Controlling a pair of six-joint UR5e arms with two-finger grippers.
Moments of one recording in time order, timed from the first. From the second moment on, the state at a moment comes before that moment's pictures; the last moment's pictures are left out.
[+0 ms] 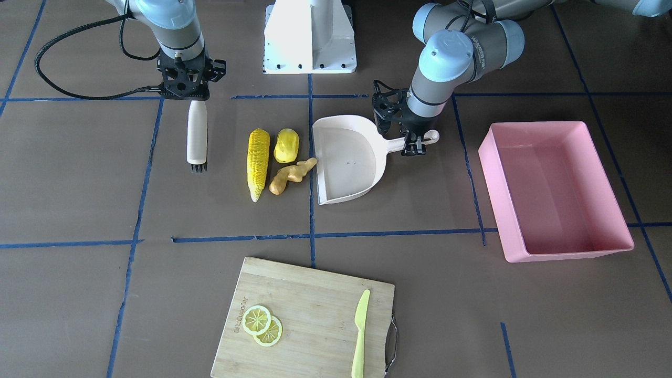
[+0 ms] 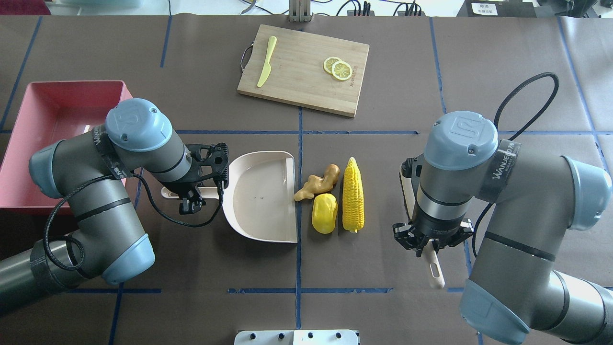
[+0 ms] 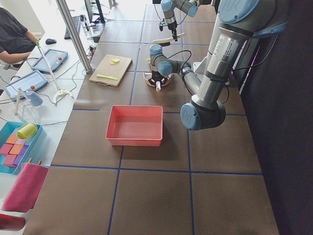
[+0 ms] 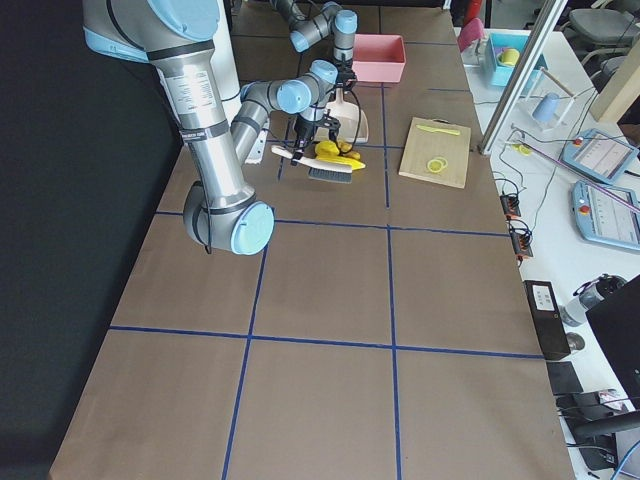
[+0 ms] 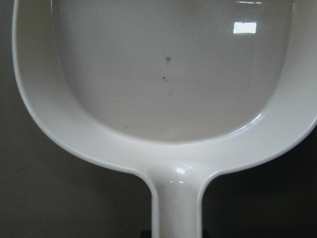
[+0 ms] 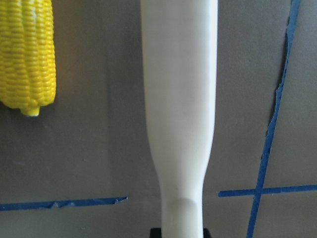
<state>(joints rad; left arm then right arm) -0.60 -2.02 -1.79 -1.61 -2.02 0.35 0.52 -1.17 2.11 -2.11 2.14 1.04</state>
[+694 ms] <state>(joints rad) -0.59 -2.02 -1.79 -1.61 -2.02 0.35 0.43 -1.12 2.02 -2.10 2.08 1.07</state>
